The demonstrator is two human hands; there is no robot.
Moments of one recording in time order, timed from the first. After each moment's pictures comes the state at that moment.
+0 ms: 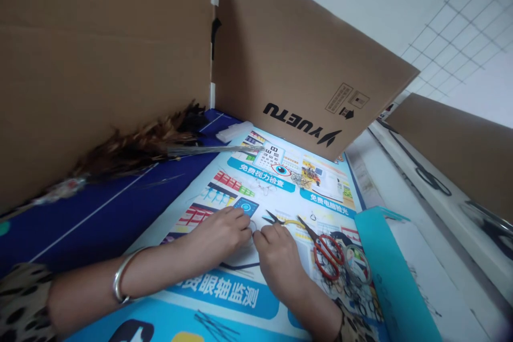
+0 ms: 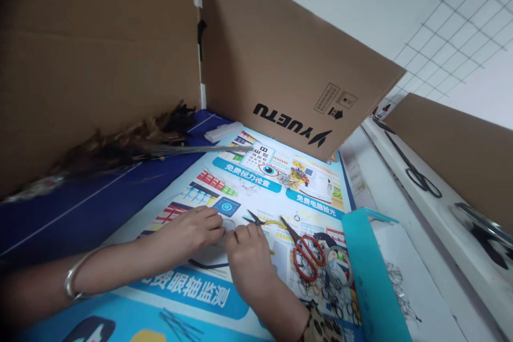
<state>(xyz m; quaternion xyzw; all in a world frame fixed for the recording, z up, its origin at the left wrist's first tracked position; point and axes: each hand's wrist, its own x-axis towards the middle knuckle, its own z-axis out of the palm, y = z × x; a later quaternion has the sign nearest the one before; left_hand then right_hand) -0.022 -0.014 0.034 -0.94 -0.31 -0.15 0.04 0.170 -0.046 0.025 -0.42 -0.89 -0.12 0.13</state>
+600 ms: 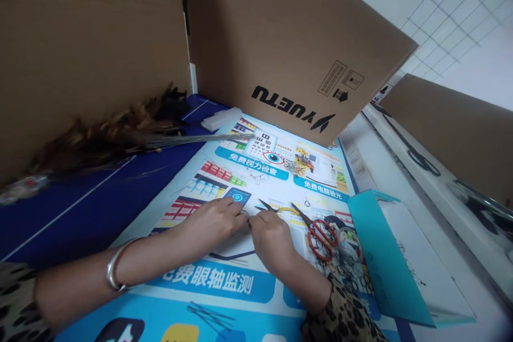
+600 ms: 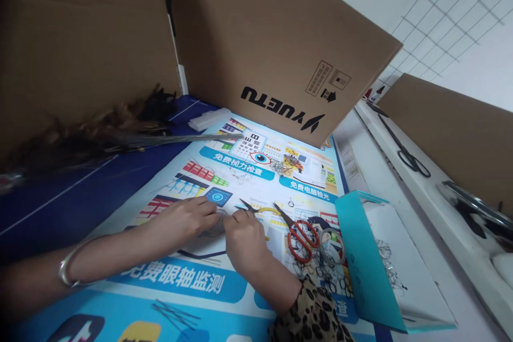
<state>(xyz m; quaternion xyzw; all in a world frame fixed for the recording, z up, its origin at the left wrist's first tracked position) -0.018 -0.008 0.027 -0.93 -0.34 -0.10 0.00 0.172 -0.035 0.014 -0.49 -0.86 -0.03 0.09</state>
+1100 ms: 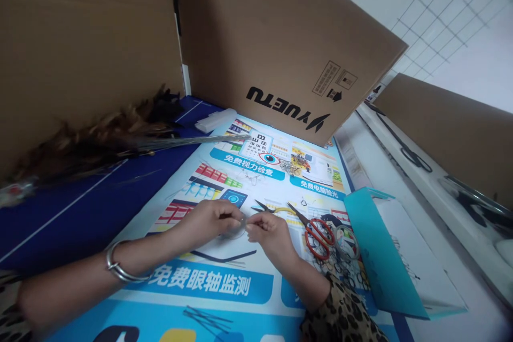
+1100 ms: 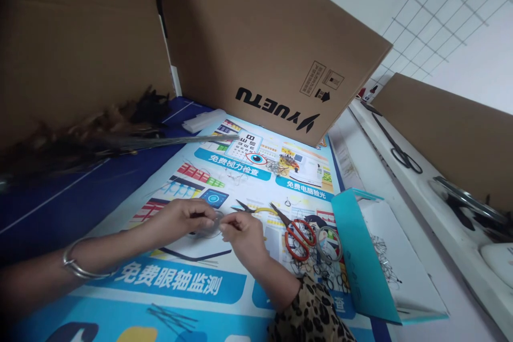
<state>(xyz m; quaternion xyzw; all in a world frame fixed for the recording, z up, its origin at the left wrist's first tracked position) -0.023 0.006 0.003 -0.73 -0.44 -0.27 -0.45 0.174 -0.034 0.010 -0.55 -0.55 0.51 0.38</state>
